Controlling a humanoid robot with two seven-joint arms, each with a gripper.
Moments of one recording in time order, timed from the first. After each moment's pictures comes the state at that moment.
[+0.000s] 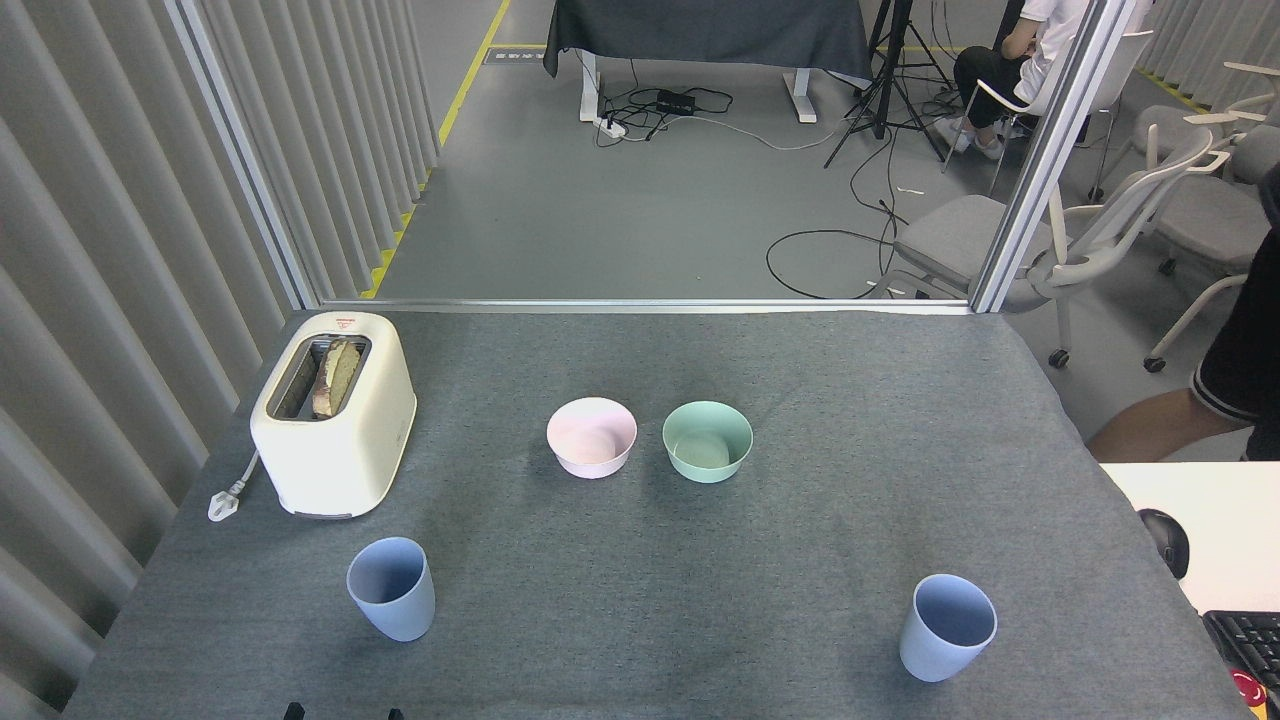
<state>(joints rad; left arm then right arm) 0.35 0.05 0.07 -1.52 -1.47 -0.19 0.41 0.45 0.06 -0.21 -1.52 1.45 -0.31 -0.51</state>
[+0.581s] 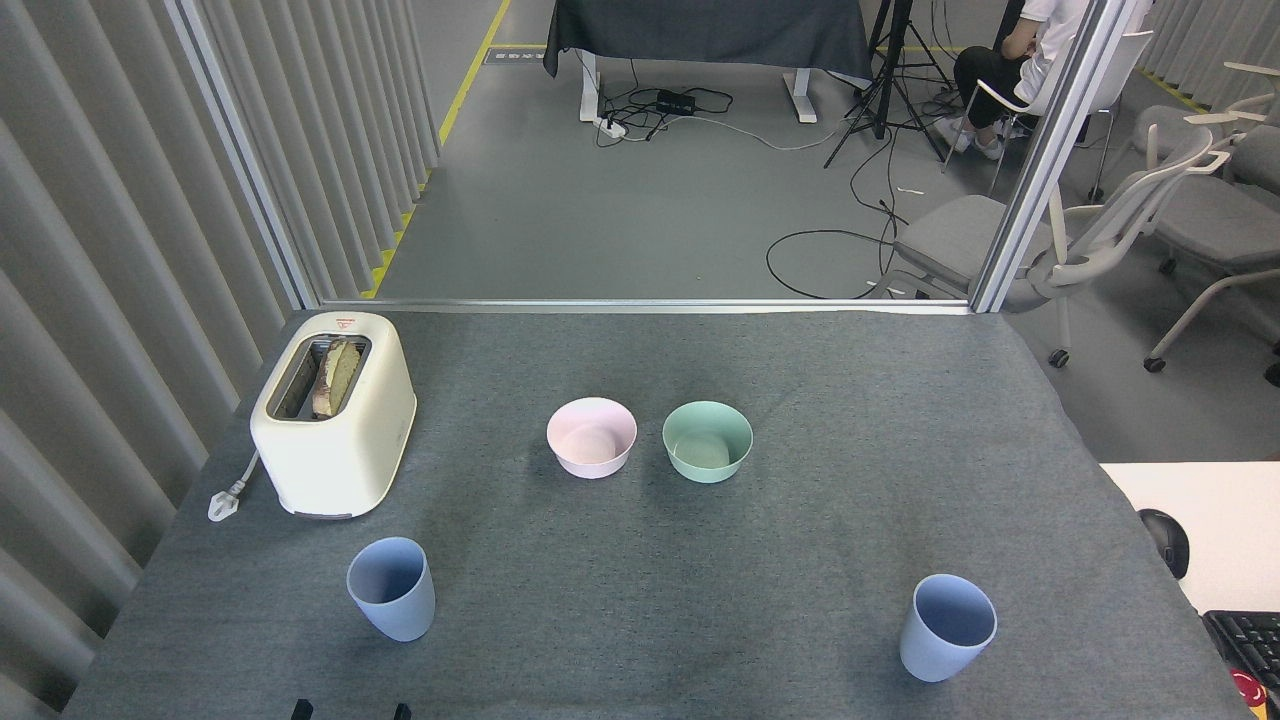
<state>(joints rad) 0.33 0.03 0.07 -1.49 -1.47 -0.18 0.42 0.45 0.06 -0.21 -1.51 1.45 -0.31 -0.52</state>
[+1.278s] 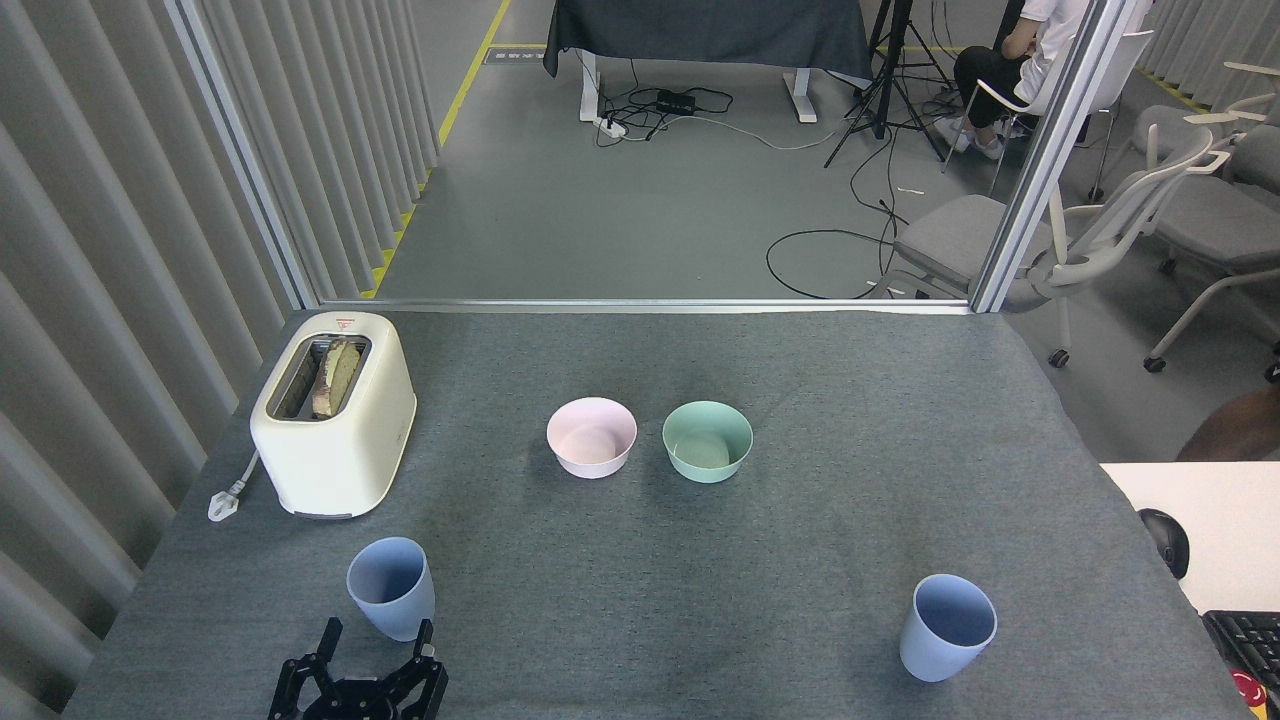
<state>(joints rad) 0.06 0.04 0.04 -1.24 -1.49 -0.11 0.40 0.45 0.06 -0.21 -1.51 1.45 -0.31 -0.52</state>
